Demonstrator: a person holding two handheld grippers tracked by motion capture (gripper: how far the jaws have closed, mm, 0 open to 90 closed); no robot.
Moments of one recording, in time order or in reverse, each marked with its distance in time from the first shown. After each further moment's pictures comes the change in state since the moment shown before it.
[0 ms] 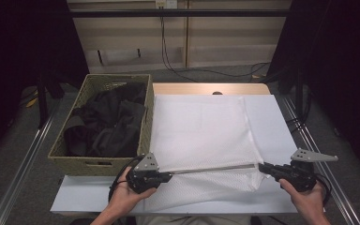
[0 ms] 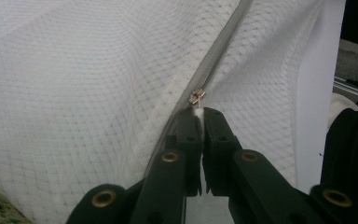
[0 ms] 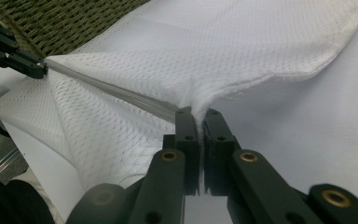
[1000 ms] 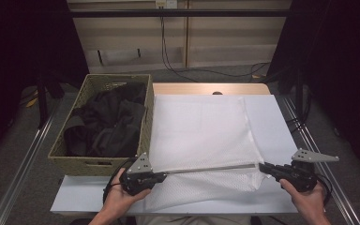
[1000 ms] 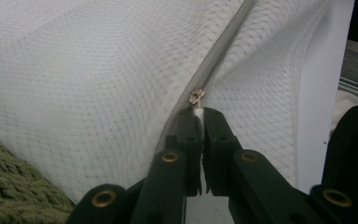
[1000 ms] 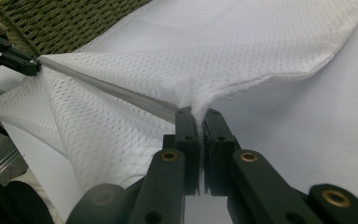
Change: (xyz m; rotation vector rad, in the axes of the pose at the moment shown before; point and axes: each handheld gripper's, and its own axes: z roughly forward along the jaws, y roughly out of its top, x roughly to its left) left arm 0.000 -0.008 -0.013 -0.010 0.040 -0.010; right arm 0.000 0.000 -0.002 -0.006 -0.003 -0.003
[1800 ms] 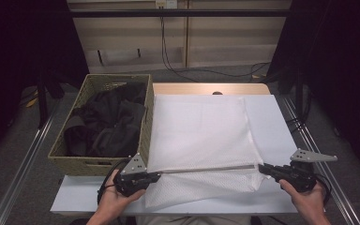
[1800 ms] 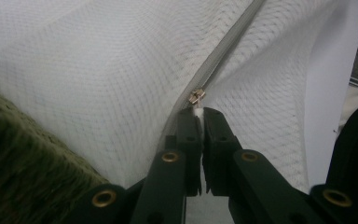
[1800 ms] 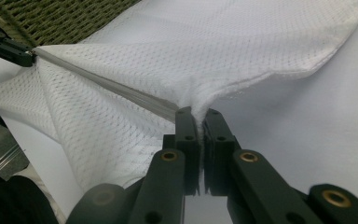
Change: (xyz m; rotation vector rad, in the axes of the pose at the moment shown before) left arm 0.003 -0.009 -0.014 0.023 0.047 -0.007; right arm 0.000 -0.001 0.001 0.025 0.008 0.001
